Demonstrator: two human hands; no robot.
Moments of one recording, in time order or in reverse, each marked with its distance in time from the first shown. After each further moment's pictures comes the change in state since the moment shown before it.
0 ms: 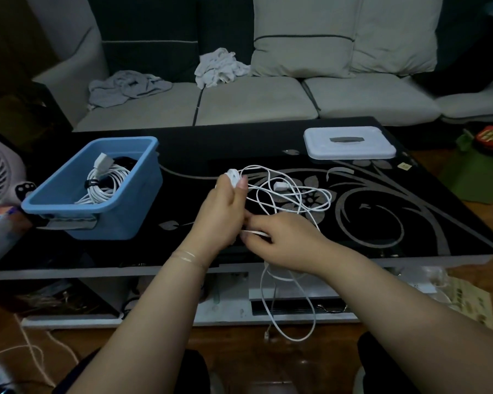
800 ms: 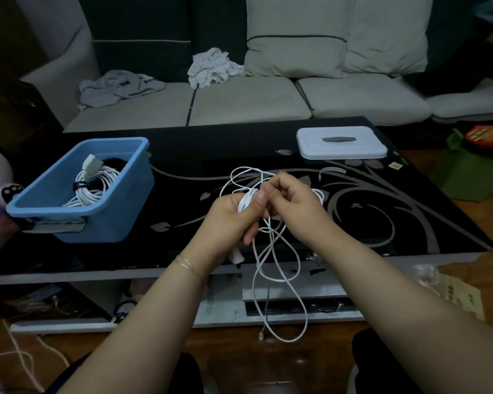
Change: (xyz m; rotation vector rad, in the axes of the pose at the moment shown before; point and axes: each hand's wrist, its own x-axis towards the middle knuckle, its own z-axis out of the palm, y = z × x) left_hand -0.012 0.004 0.017 -0.496 -0.268 0.004; right_hand 0.015 0.030 -0.007 0.786 0.382 0.173
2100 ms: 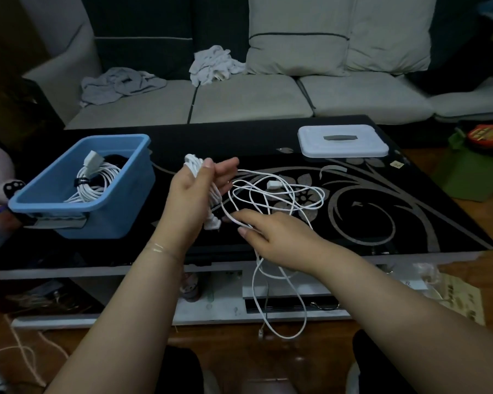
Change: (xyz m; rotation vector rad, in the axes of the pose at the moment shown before) left_hand 0.010 0.007 -0.037 -0.069 0.283 0.137; right_hand -0.024 -0.007 0.013 -0.793 -0.427 -0.118
